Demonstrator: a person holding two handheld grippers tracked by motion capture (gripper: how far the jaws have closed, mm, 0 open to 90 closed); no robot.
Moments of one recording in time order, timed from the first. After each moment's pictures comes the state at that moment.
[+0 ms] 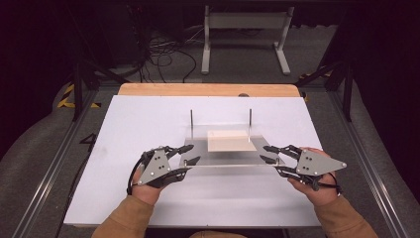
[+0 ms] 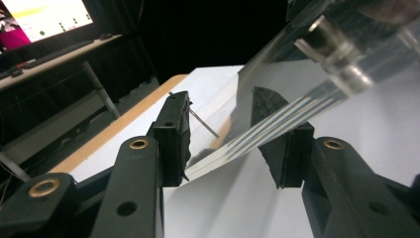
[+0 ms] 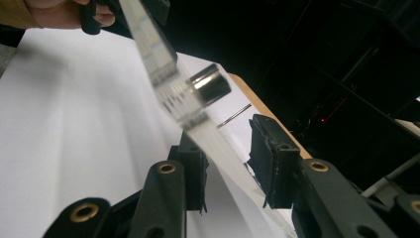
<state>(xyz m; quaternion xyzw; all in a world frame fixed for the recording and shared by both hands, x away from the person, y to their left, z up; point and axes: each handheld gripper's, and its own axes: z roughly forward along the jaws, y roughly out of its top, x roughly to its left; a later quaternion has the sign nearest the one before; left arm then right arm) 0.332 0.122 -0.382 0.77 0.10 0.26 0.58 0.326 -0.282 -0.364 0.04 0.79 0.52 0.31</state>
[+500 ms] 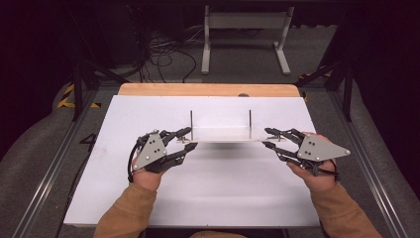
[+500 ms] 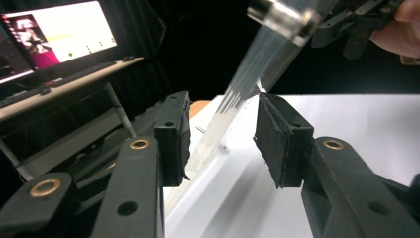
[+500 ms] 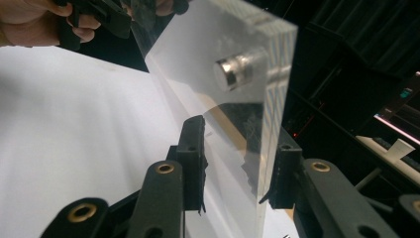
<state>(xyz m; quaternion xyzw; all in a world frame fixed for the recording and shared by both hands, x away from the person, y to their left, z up) 0.353 0.124 -0.356 0.73 0.12 0.28 0.61 0.345 -0.277 -0.334 0.05 0.76 0.54 0.36</state>
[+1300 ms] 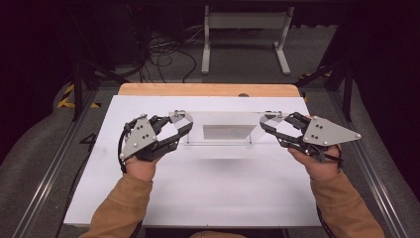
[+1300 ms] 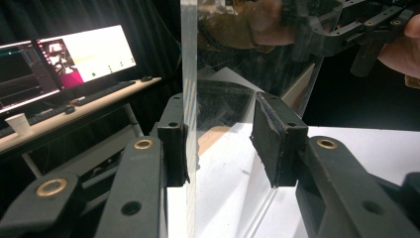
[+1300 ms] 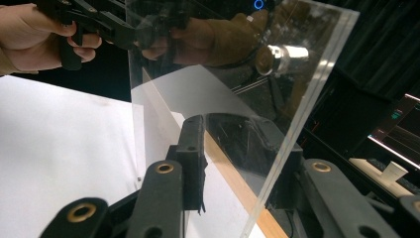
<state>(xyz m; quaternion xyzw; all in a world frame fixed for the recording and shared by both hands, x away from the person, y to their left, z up) 0.349 0.133 -0.307 0.71 0.13 0.30 0.63 0.349 -0.267 -0.286 0.04 0.74 0.57 0.36</state>
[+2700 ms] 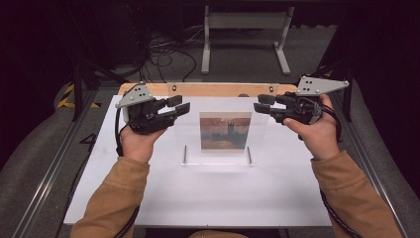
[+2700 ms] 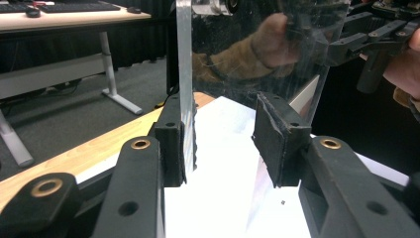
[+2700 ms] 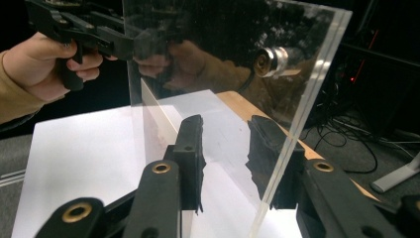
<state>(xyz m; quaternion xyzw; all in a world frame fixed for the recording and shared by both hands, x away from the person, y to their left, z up) 0.400 0.139 -0.276 0.74 0.26 0.15 0.61 0.404 -0.258 -0.250 0.19 0.78 0.56 0.19</state>
